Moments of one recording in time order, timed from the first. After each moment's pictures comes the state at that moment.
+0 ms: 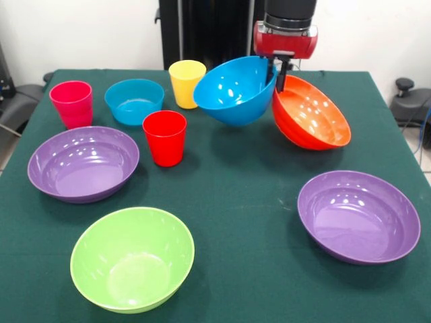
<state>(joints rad) -0.09 -0.70 -0.04 2.06 -0.02 0.09 1.74</state>
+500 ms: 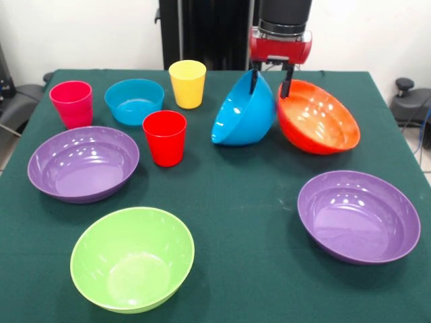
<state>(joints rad) -0.11 -0.69 -0.03 2.06 -0.02 0.05 1.74</state>
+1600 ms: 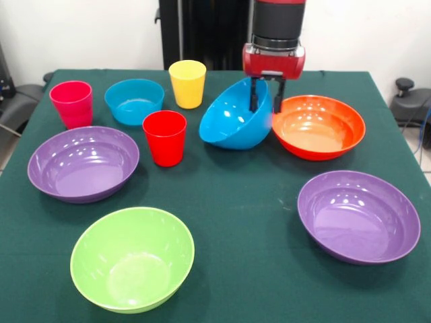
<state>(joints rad) -0.17 -0.61 0.01 2.06 -0.03 -0.10 1.74</state>
